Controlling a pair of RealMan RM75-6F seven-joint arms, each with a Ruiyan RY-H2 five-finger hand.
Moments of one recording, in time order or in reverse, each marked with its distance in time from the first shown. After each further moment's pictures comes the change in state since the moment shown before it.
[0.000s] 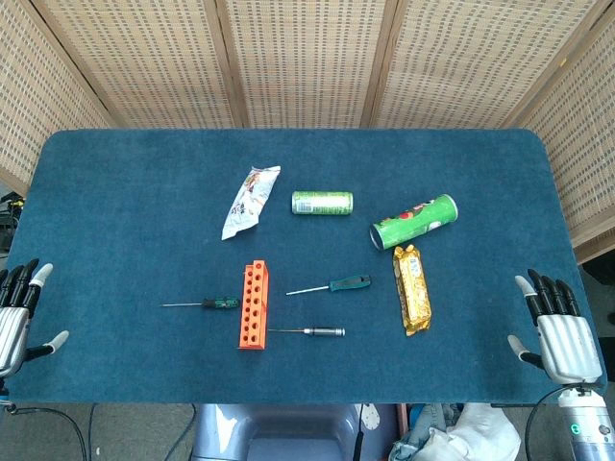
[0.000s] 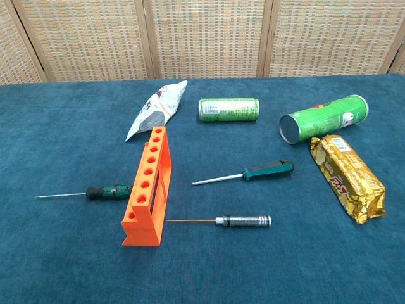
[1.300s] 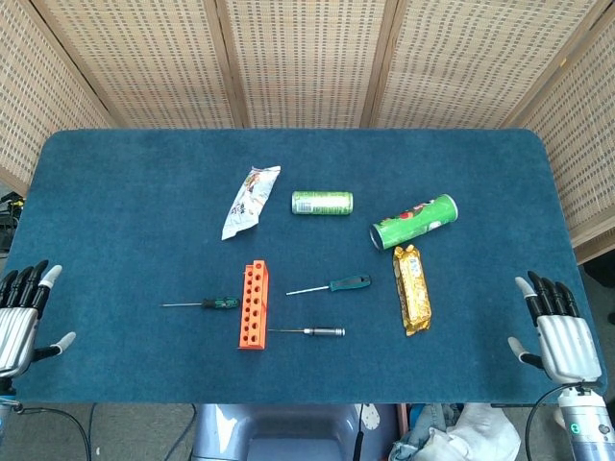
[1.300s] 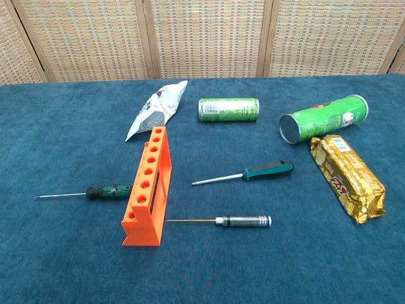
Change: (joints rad) left arm -0.009 -0.007 0.004 -0.022 0.003 -0.019 0.023; right arm 0.004 0.010 0.000 -0.017 0.030 -0.024 -0.005
